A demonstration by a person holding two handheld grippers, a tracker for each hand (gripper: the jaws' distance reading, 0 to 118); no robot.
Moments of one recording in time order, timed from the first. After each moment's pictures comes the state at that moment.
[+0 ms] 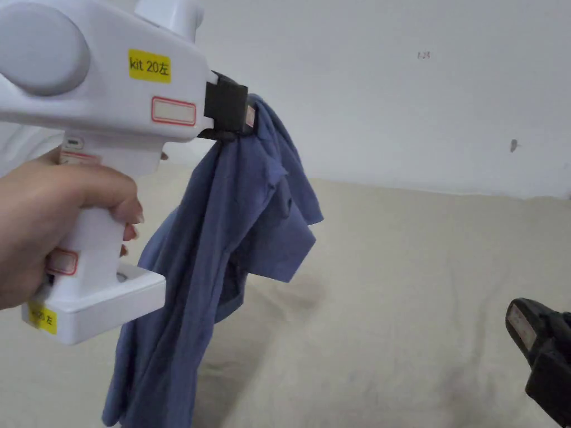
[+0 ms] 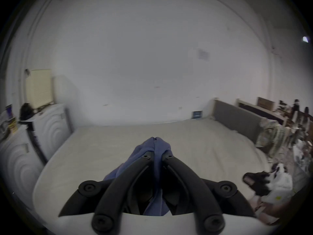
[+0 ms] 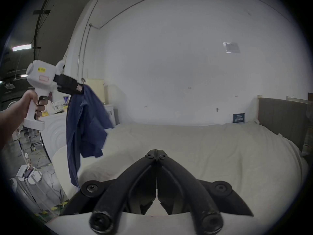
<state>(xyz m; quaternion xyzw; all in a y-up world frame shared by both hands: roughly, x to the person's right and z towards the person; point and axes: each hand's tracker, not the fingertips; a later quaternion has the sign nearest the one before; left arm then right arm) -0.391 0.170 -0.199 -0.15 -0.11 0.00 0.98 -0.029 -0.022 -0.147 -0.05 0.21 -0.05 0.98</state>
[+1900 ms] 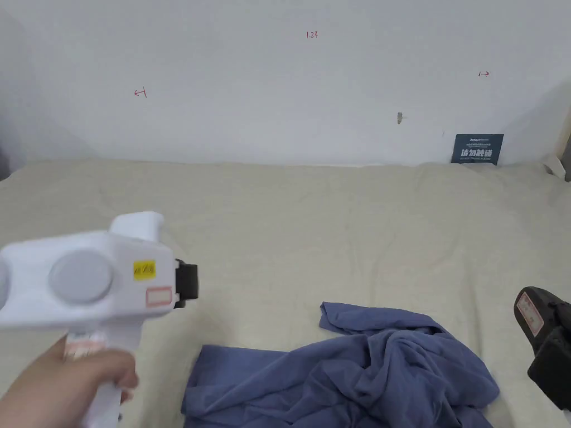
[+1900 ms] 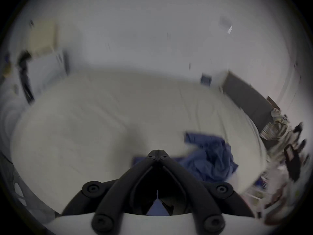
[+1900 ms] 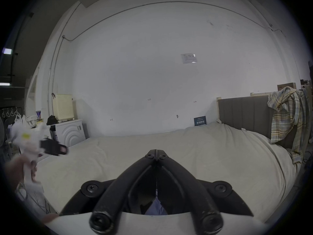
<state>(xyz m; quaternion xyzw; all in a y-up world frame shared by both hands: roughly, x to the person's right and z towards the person) -0.367 -0.027 -0.268 -0.41 -0.07 0.13 0.90 0.056 -0.049 -0.110 -0.02 0.09 -0.08 0.99</state>
